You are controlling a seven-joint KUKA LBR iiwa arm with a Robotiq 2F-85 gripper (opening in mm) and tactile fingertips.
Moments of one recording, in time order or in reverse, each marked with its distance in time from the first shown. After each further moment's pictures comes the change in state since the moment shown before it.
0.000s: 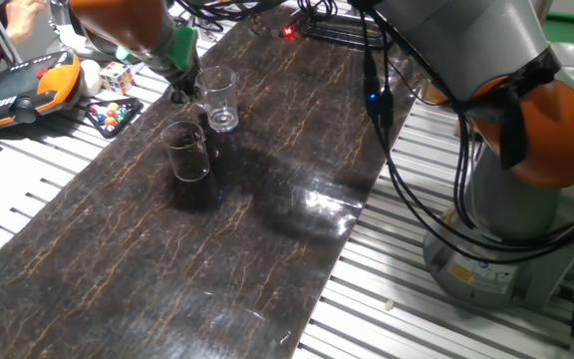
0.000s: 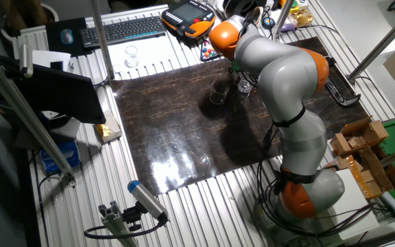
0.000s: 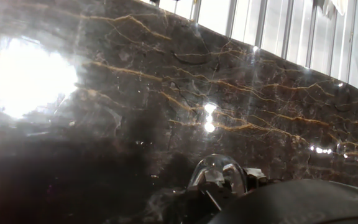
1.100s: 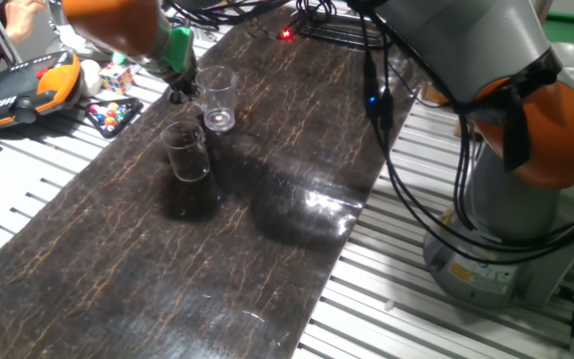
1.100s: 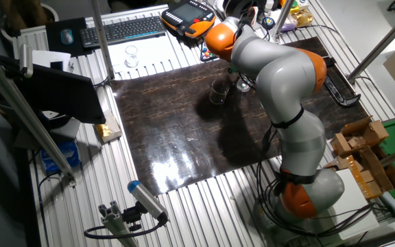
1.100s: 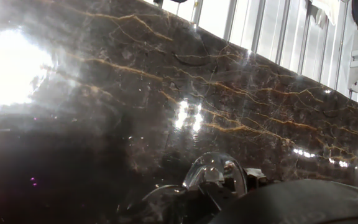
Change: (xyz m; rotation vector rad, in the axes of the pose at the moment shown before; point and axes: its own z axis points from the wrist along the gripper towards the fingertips) arm -0.002 0.000 -0.007 0.047 0.015 -0.050
